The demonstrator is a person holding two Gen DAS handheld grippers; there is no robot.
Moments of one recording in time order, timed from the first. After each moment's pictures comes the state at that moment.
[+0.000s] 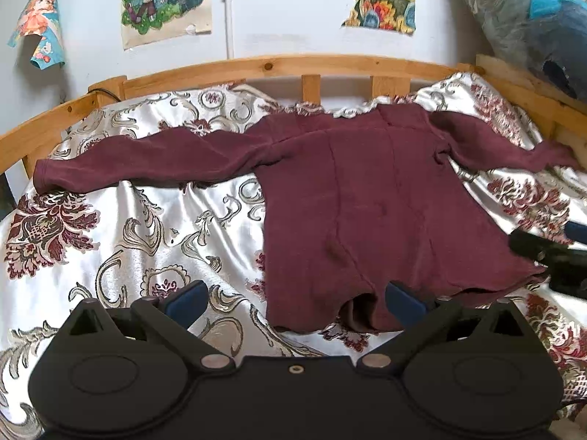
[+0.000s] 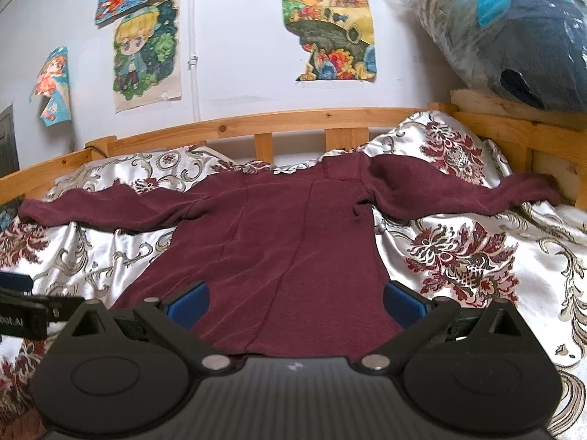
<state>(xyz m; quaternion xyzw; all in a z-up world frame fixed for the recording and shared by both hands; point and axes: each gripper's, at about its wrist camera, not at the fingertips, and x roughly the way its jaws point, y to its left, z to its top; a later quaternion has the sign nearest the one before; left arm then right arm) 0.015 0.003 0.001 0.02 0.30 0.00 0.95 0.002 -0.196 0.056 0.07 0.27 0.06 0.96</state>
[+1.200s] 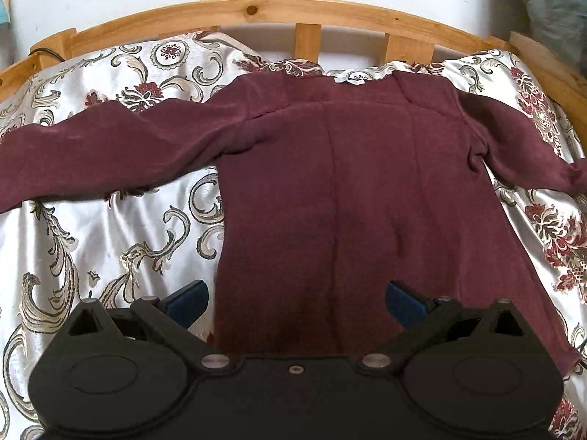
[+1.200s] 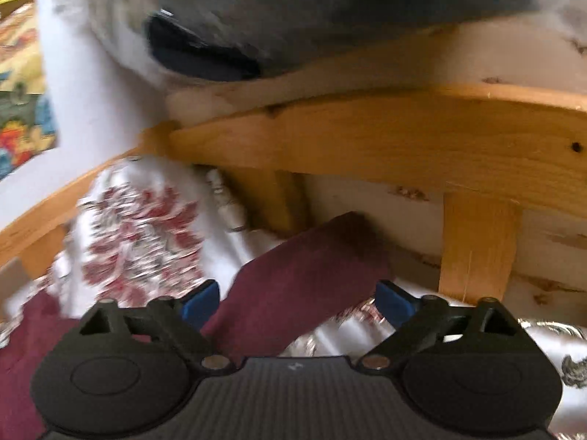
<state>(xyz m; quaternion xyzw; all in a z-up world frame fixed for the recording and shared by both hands) 0.182 -0.004 -0.016 -0.01 0.38 -0.01 0.92 0.257 -0.497 -0.001 0.21 0.27 -0.29 0.89</state>
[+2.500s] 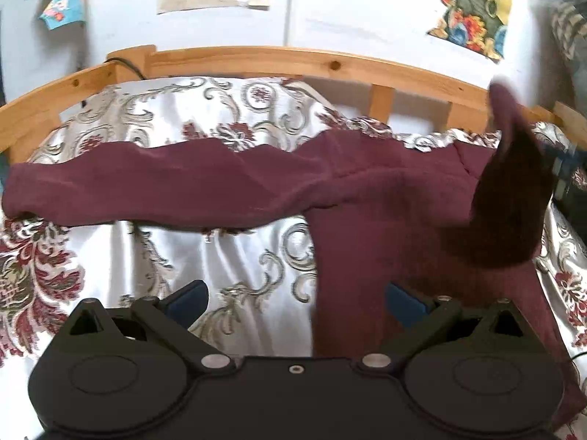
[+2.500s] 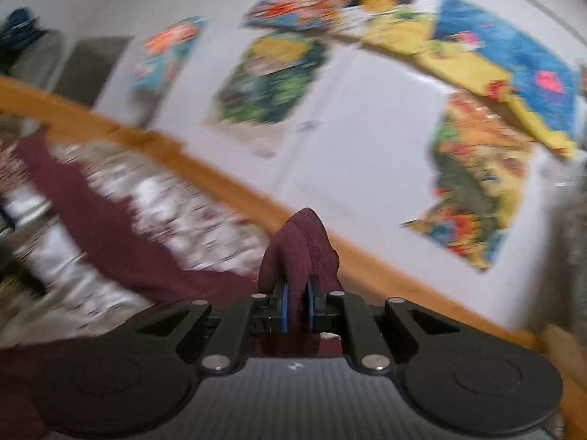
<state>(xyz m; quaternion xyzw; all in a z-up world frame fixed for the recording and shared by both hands) 0.159 0.068 0.020 -0.06 0.32 0.06 0.94 0.201 -0.121 0.045 -0.21 0.08 0.21 0.95</state>
